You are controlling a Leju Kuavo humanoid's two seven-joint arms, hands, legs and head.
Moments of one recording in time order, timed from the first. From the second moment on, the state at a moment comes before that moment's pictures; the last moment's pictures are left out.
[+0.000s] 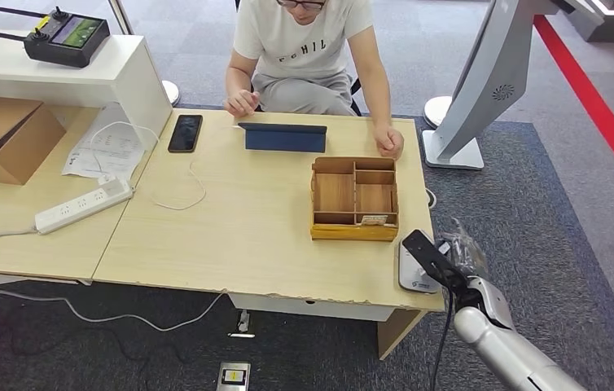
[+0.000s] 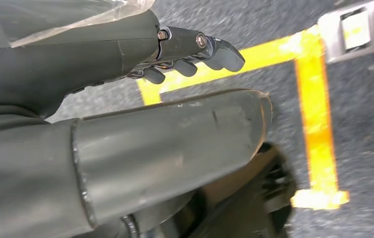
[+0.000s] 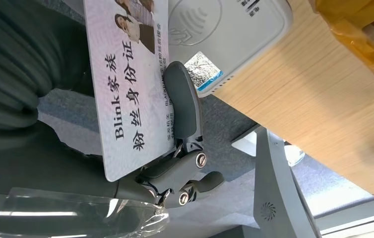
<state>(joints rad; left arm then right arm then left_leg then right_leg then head) -0.17 0.17 -1.29 -0.31 1.09 0.12 -0.19 -0.45 -0.43 0.70 -0.78 0.26 -0.50 0.16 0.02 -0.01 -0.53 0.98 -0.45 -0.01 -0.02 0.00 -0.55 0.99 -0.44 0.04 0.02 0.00</state>
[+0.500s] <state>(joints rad) -0.25 0.21 -1.22 -0.31 1.08 0.14 -0.35 -0.46 -0.43 0.70 -0.72 0.22 -0.52 0.13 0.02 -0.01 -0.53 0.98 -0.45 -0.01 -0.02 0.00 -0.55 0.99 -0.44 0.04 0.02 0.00</state>
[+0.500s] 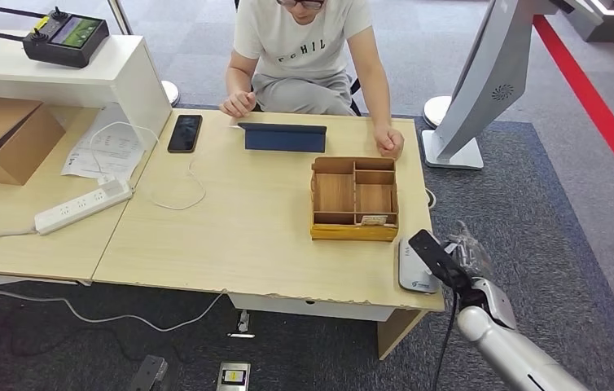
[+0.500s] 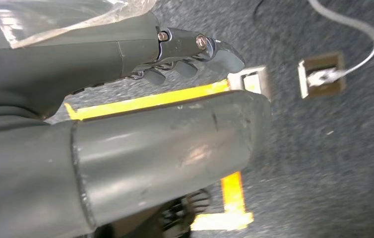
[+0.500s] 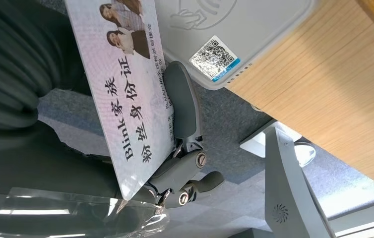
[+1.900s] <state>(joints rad) -0.23 0.17 -1.07 -0.30 0.98 0.19 -0.28 -0.90 -0.51 0.81 -1.04 0.47 -0.35 0.34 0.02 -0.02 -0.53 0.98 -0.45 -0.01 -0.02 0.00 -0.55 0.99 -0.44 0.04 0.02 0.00</state>
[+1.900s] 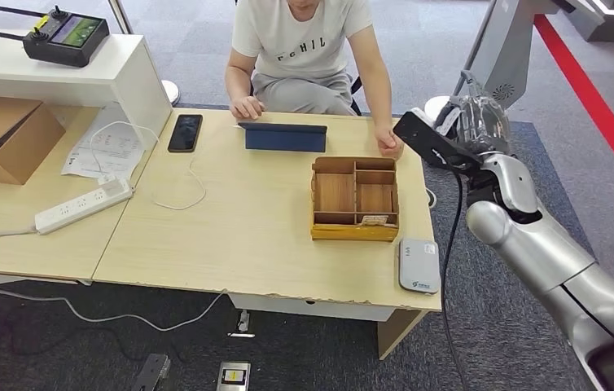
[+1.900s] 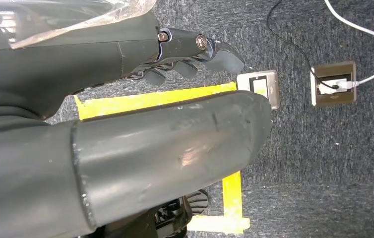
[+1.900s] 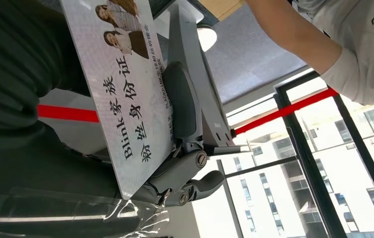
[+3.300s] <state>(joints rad) -0.19 0.15 -1.04 -0.29 1.00 0.20 -0.29 -1.09 -0.17 1.05 -0.76 0.46 -0.29 0.20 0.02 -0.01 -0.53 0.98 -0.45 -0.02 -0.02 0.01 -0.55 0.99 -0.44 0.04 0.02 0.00</state>
